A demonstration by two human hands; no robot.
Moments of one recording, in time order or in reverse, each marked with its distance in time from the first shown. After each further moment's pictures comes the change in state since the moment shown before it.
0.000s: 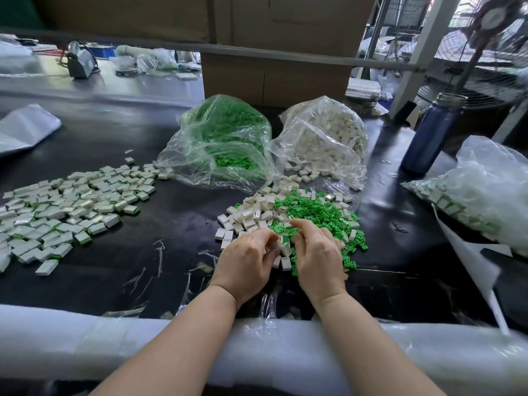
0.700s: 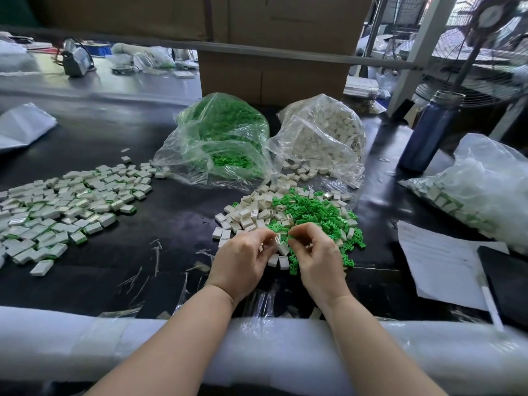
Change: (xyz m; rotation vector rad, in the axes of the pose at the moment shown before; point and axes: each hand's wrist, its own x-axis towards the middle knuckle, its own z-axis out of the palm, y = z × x) left_hand 0.000 -0.001 0.000 -0.105 0.036 -0.048; right_hand -0.001 0.006 -0.003 0.381 -0.063 0.089
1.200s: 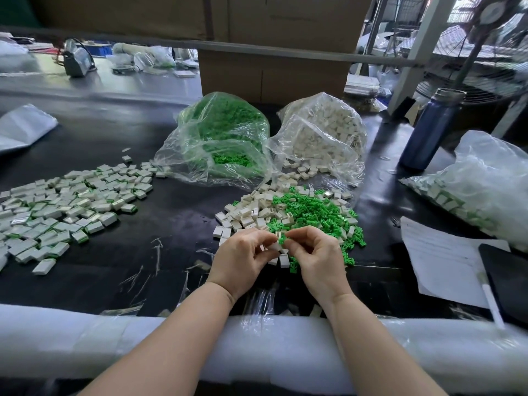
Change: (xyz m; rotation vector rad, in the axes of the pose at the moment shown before) left_hand 0.002 -0.001 -0.002 -0.096 -0.032 -0.017; right_hand -0.003 -0.003 -0.001 0.218 -0.006 0.075
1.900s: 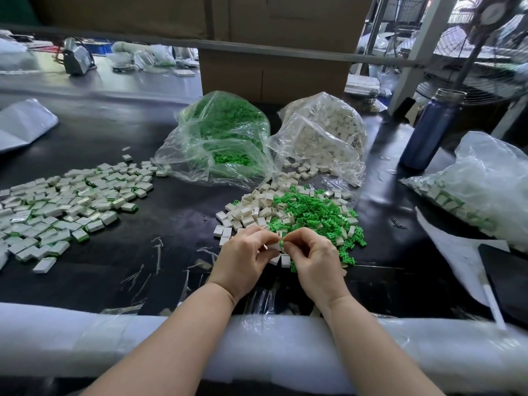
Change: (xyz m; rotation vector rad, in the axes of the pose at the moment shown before) left_hand -0.002 0.004 -0.002 0.024 -0.012 0.031; right_hand -0.002 0.003 0.003 -0.186 -0.018 -0.082
